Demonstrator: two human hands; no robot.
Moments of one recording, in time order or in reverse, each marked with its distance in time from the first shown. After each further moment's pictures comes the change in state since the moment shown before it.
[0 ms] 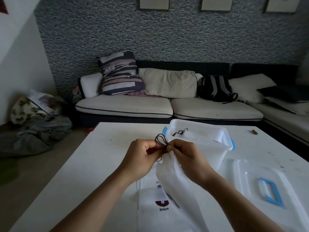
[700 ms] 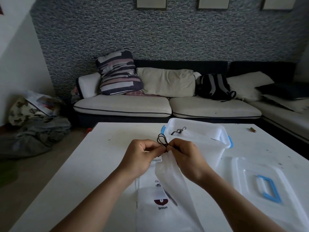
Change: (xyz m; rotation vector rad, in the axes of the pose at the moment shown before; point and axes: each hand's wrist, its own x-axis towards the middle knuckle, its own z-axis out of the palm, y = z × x) left_hand 0.005 -0.002 0.009 -0.115 0.062 -0.126; right_hand -0.003 -0.004 -0.003 -0.194 0.067 0.030
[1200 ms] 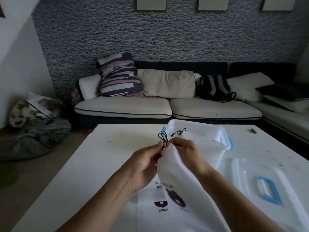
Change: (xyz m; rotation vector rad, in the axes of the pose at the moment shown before) left_hand -0.004 0.010 0.013 -0.806 -0.159 -0.489; right_hand 0.005 -0.009 -0.002 0.421 -0.040 0.192
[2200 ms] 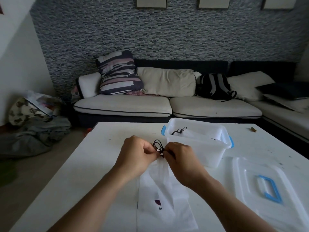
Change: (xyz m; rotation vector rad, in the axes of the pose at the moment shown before) left_hand -0.009 0.020 -0.018 1.251 0.342 0.491; right_hand 0.003 0.028 0.007 -0.812 0.106 -0.379
